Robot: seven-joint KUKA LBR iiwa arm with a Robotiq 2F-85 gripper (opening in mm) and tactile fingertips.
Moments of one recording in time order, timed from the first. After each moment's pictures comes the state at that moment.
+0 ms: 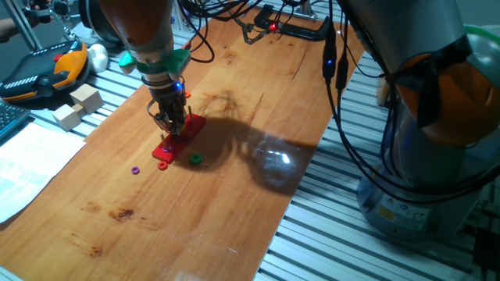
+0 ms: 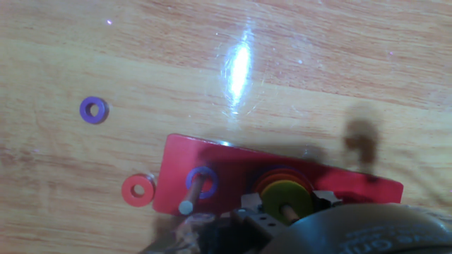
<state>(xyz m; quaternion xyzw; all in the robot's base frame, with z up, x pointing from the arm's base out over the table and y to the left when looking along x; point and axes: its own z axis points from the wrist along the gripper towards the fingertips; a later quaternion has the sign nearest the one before) 0.591 0.059 0.059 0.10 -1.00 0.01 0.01</state>
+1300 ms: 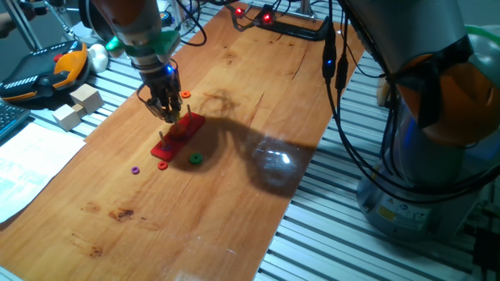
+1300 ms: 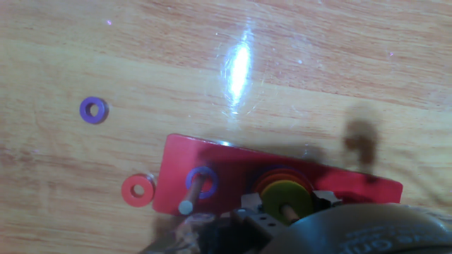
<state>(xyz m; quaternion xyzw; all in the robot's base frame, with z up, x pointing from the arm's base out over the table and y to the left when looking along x) 0.597 0.058 0.111 0.09 -1.00 0.01 0.04</state>
